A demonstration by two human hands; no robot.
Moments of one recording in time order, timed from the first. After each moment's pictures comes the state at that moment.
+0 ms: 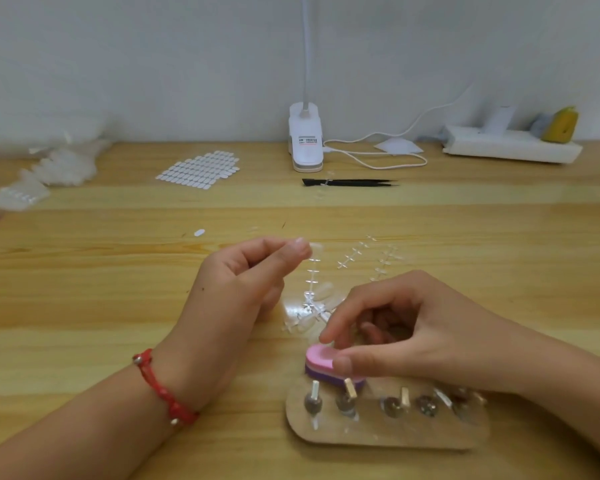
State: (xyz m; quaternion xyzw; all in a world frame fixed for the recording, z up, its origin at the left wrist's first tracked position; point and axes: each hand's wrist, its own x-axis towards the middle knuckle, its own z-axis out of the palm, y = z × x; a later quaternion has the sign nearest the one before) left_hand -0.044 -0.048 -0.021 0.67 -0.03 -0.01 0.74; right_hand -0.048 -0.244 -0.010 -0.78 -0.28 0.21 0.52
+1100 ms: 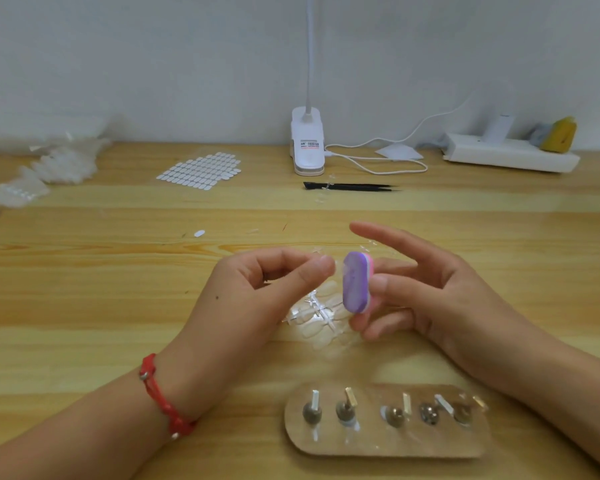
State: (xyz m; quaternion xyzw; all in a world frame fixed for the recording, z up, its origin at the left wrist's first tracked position) left_hand -0.053 -0.057 -0.012 0.70 -0.08 0.01 0.71; right_hand -0.039 -0.249 -0.017 -0.62 -0.19 0.15 0.74
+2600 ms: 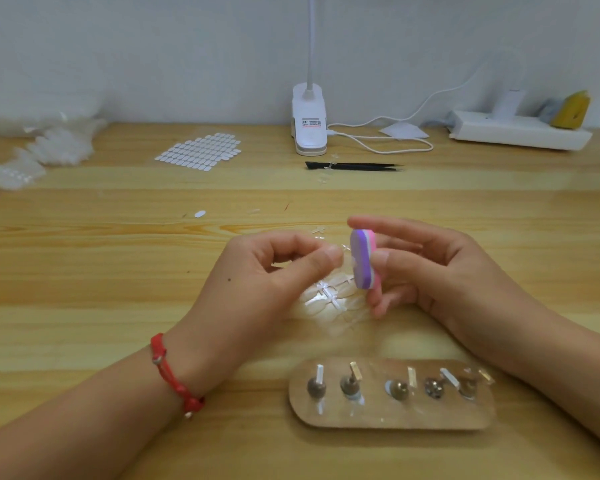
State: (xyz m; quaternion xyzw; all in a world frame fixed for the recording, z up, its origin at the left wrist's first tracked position) left_hand -0.058 -0.062 -0.007 0.74 -0.10 0.01 0.67; right_hand -0.040 -0.246 -0.020 -0.66 -0.17 0.12 0.72
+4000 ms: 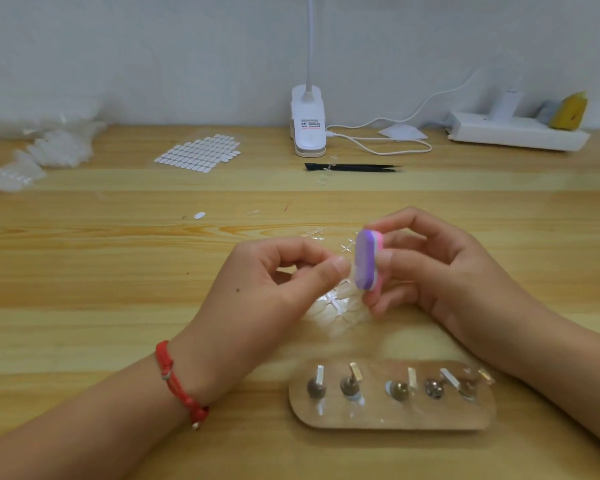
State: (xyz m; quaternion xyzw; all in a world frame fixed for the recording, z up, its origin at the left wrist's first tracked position) left_hand -0.059 -0.062 -0.013 0.75 -0.11 0.01 0.65; right_hand -0.042 -0.244 -0.018 -0.64 -0.16 0.10 0.74
